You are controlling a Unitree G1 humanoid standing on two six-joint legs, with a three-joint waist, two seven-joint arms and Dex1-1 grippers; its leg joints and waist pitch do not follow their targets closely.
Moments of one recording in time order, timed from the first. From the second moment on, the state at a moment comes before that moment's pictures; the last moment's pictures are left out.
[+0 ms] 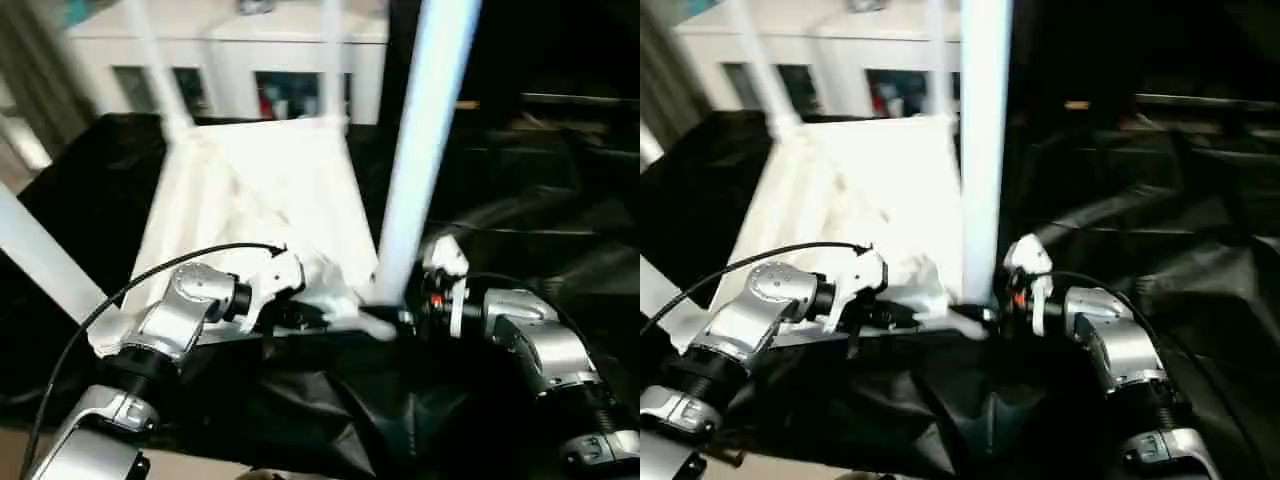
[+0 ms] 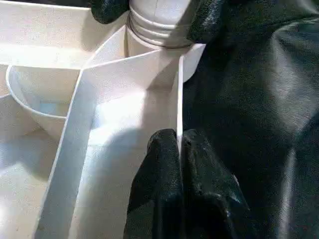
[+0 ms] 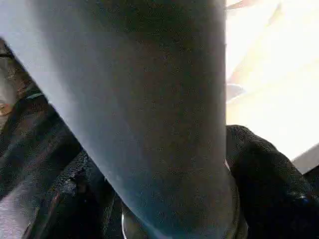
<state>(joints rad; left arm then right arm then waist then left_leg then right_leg) -0.55 0.37 -0.30 0.52 -0.01 0.11 -1.31 -0.41 -0.37 0.13 0.43 0.23 0.22 1.20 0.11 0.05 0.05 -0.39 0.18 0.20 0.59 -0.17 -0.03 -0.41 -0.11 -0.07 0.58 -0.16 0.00</state>
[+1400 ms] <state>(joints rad) -0.57 0.30 -0.28 0.57 0.00 0.11 -1.16 -0.42 -0.29 0.05 0.48 0.22 0.17 1.01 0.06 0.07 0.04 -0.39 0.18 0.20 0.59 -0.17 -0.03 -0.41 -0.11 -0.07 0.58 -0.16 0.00</state>
